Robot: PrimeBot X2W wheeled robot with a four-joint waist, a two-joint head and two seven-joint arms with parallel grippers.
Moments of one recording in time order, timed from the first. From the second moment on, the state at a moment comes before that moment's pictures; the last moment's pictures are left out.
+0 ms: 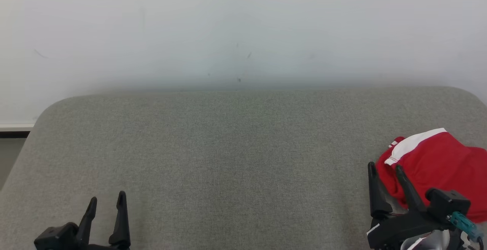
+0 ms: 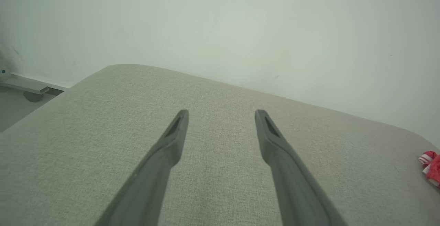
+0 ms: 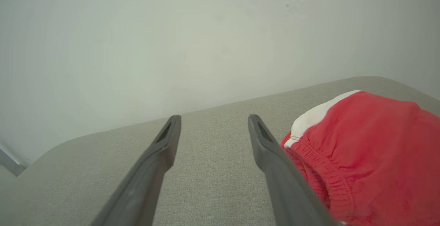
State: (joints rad) left arm -0.01 0.20 -0.22 0.18 -0.42 0.10 -0.16; right arm 0.01 -0.05 0.00 0.12 0.39 -0.03 -0.12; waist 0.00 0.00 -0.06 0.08
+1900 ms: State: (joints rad) left arm 0.00 0.11 -0.07 0.27 -0.97 0.00 -0.03; right arm 0.01 -0.04 -0.06 0.25 0.95 0.04 -0.01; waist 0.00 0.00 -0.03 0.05
